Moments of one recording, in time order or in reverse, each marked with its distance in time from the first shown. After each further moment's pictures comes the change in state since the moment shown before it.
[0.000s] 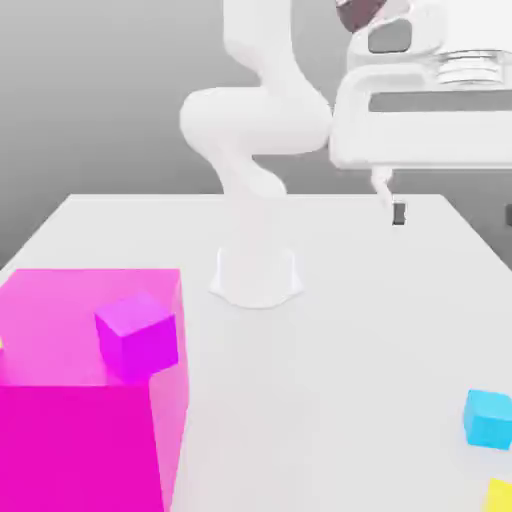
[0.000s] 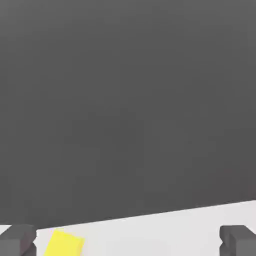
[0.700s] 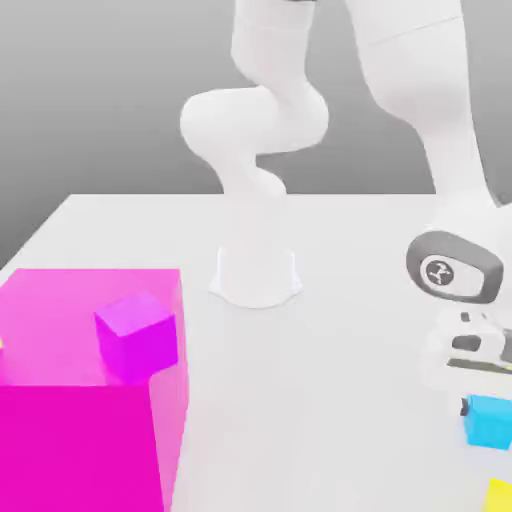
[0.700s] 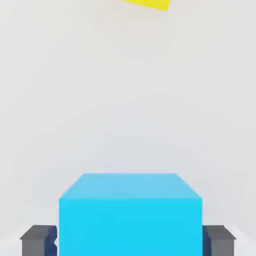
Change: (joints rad) arm 0.331 0.624 -0.086 -0.013 -0.305 0.275 0.593
